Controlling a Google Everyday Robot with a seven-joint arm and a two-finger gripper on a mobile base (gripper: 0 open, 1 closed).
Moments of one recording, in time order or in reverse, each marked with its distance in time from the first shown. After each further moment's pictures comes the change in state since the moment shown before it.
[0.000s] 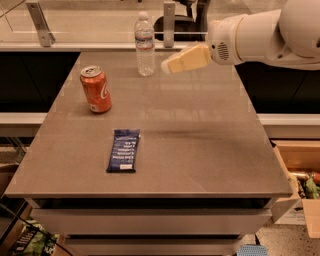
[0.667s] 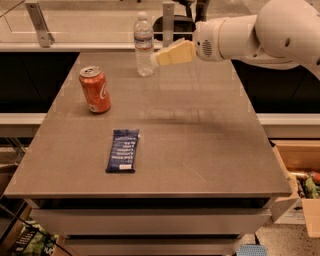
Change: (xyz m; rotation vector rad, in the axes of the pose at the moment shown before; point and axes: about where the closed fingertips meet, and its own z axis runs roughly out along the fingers) arm -0.007 -0.011 0.055 -0.052 -0.077 0.059
